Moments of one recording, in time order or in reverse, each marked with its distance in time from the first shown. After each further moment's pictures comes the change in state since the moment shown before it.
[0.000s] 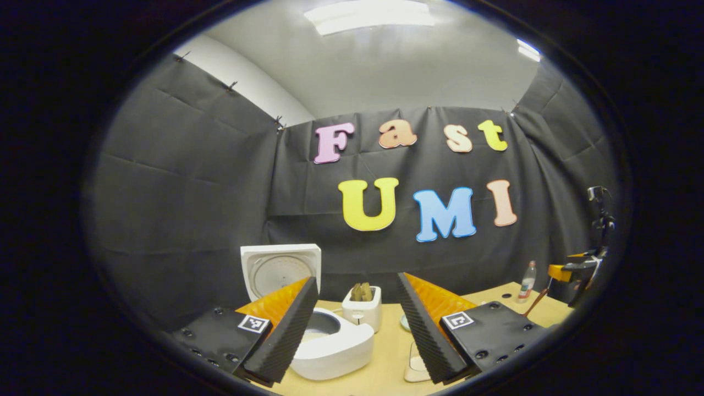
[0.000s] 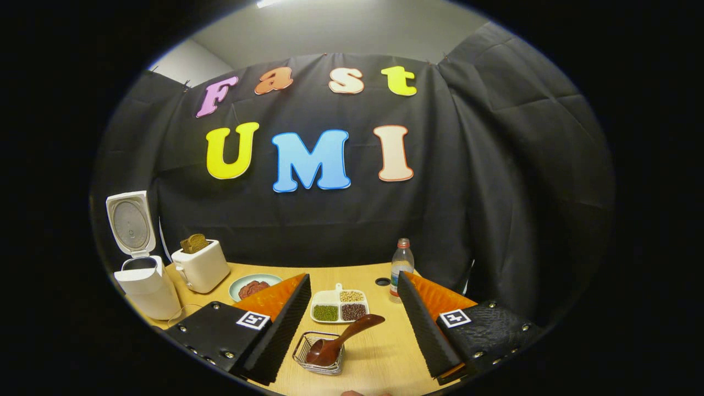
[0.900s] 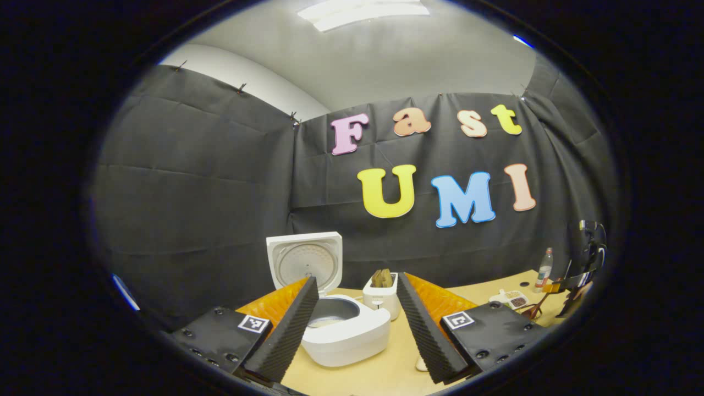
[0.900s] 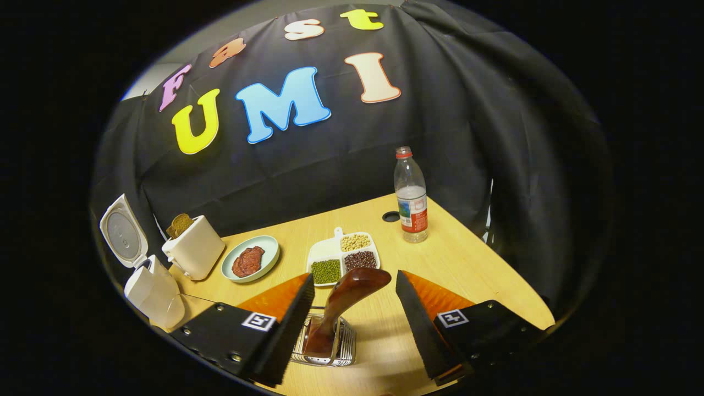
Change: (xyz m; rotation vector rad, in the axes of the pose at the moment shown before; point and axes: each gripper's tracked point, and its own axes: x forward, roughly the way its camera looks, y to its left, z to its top) left arm -0.030 0.004 -0.015 0.041 0.067 0.119; right arm 0.064 -0.010 -0.121 0.218 0.314 0.032
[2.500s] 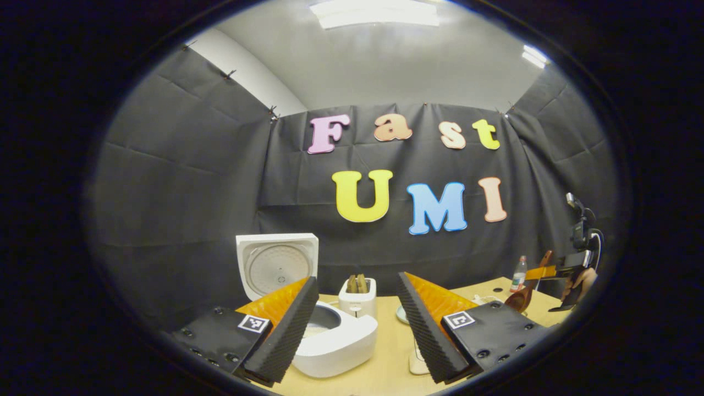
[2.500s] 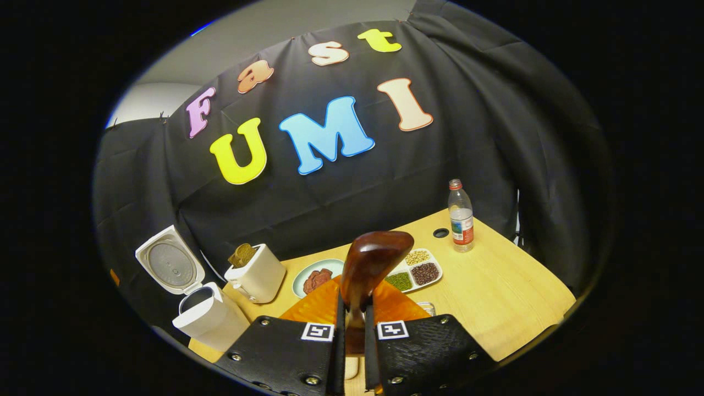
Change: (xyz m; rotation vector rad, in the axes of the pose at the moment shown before) left arm 0.045 0.030 -0.012 -0.079 -0.029 -0.224; right arm -0.095 0.141 0.041 0.029 -0.135 0.155
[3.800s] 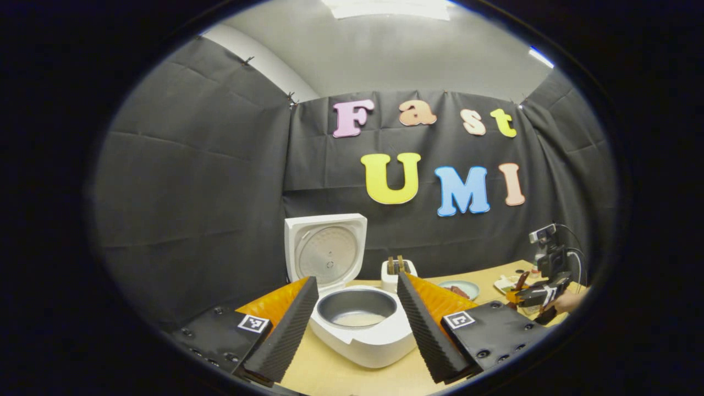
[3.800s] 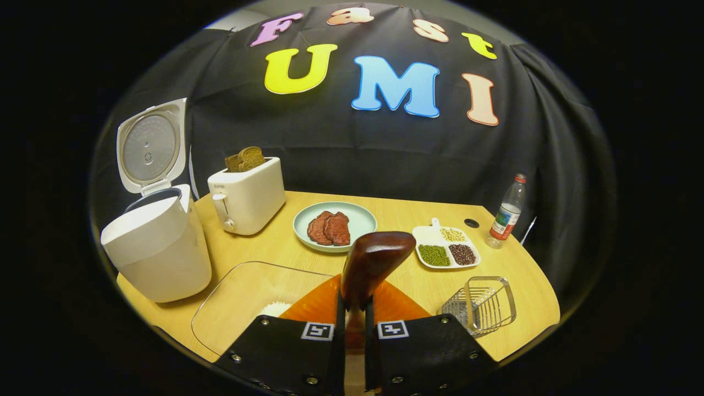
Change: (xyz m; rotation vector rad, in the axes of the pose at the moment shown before) left arm -0.011 0.134 -0.028 0.022 0.095 0.057; right arm 0.088 0.080 -0.152 -0.422 0.170 -0.076
